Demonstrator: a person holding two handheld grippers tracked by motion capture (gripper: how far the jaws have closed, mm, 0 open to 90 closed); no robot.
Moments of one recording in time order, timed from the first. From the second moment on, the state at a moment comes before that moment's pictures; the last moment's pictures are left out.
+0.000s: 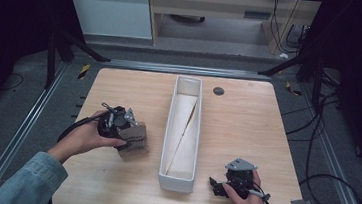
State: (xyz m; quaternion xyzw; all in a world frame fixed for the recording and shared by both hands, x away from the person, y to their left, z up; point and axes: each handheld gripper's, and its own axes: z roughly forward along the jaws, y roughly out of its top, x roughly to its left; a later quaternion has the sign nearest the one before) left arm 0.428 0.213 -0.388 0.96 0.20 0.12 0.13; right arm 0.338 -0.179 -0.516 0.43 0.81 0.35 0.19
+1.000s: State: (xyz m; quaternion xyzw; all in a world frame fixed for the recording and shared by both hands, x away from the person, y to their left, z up) left arm 0.443 0.187 -0.428 0.98 0.16 0.10 0.08; right arm 0.338 -0.179 -0.516 0.43 0.81 0.35 0.19
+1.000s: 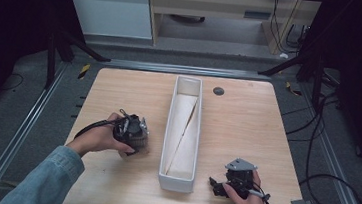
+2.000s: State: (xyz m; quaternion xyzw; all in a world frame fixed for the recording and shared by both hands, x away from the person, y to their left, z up) left arm 0.445 0.204 -0.402 0.97 0.19 0.10 0.12; right arm 0.337 -0.180 -0.516 0.43 0.81 0.35 0.19
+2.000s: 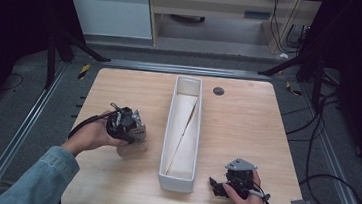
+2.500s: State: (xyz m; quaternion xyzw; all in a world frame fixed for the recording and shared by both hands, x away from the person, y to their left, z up) left arm 0.438 0.204 -0.369 0.97 0.17 0.11 0.13; right arm 0.337 -0.180 -0.516 0.43 0.81 0.35 0.19
